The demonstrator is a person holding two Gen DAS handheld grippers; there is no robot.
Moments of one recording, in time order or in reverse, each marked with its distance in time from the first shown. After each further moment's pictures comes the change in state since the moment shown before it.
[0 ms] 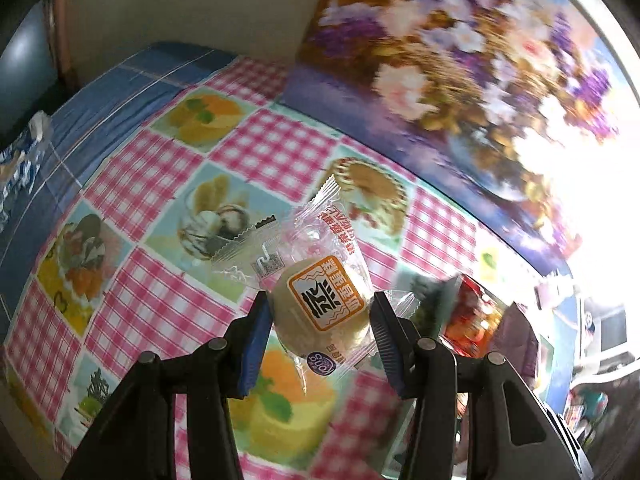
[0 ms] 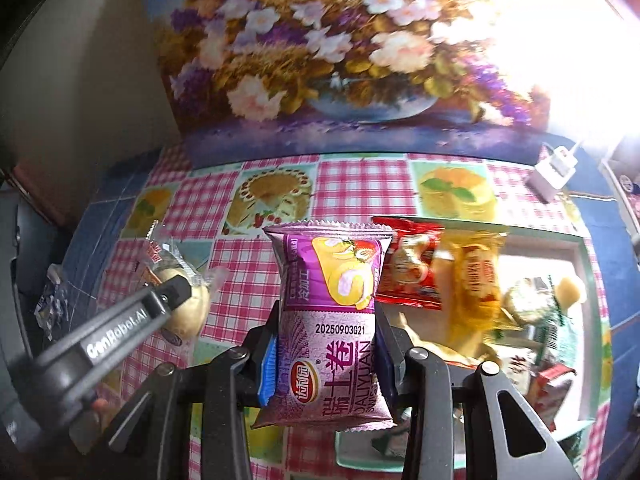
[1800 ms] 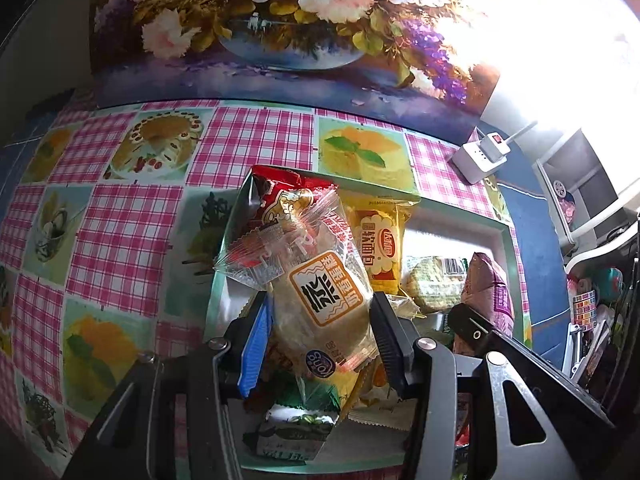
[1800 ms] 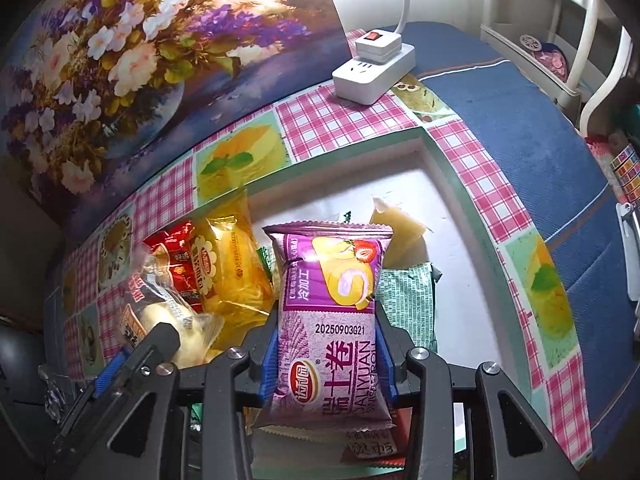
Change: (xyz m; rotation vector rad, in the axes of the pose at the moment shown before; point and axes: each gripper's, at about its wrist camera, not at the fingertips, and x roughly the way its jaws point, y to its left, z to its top) left arm 0.041 -0.159 -0.081 0.374 0.126 -0.104; right arm 0.015 -0.203 -0.021 0.399 0.123 -0.097
